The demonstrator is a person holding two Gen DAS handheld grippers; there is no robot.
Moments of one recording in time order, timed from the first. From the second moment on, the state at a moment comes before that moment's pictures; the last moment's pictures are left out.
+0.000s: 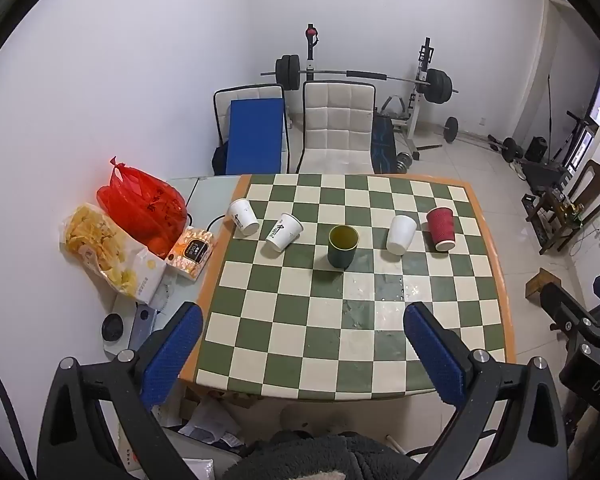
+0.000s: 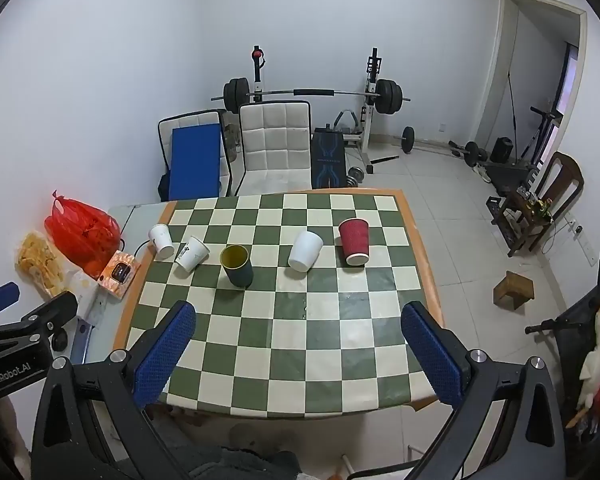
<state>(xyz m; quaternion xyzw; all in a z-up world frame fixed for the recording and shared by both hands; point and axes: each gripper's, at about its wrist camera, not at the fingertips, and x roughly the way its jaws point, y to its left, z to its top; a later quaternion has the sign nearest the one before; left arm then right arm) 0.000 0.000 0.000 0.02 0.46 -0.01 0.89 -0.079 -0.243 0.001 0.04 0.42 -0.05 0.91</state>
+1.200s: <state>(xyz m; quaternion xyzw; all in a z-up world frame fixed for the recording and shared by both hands) 0.006 -0.008 0.009 0.02 0.45 -0.01 0.89 -0.082 -0.245 0.002 0.04 0.42 -0.04 0.91</state>
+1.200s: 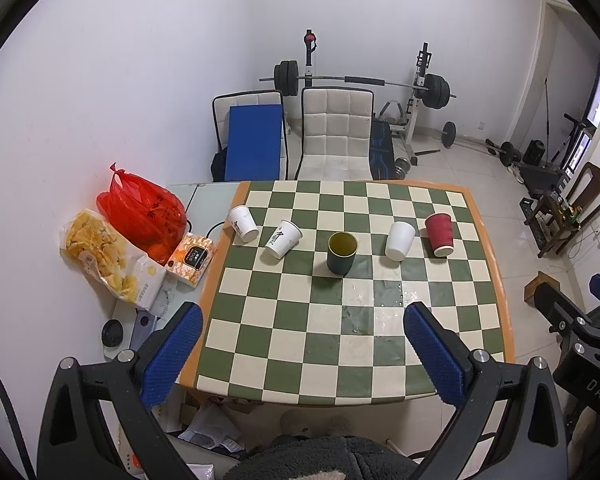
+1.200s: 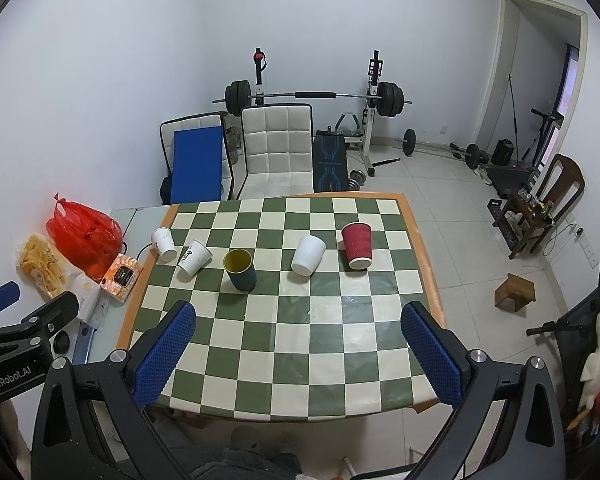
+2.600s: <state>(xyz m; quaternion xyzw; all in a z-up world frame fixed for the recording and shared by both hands) 0.008 -0.001 0.023 0.02 0.44 -0.01 0.90 -0.069 -0.238 0.022 0.04 0.42 -0.04 0.91</state>
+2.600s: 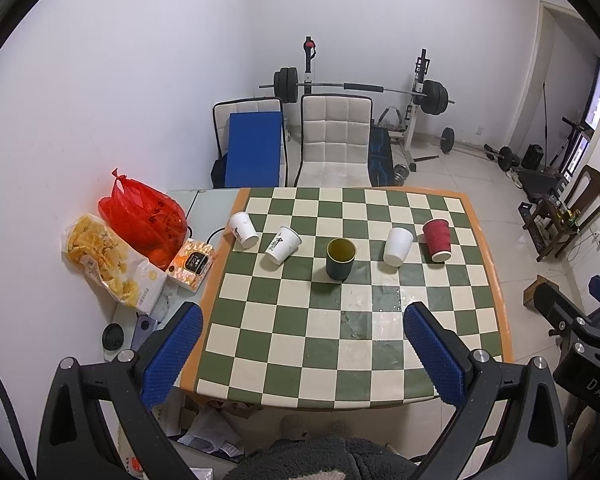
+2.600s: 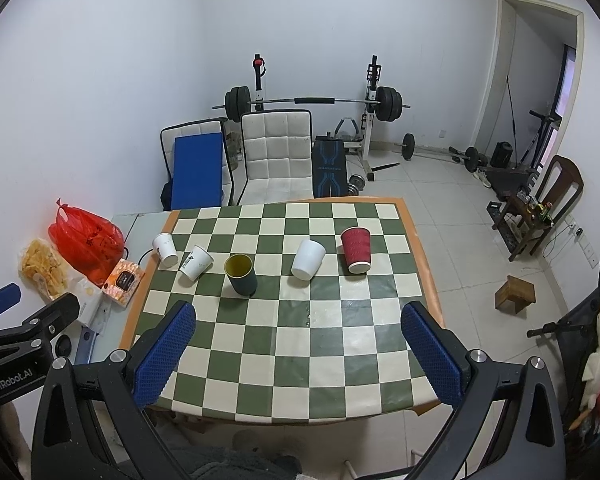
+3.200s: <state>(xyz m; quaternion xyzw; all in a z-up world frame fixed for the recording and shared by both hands) 0.008 -0.001 0.025 0.01 0.44 -0.01 0.90 -0.062 -0.240 0.052 0.05 0.41 -0.04 0.91</state>
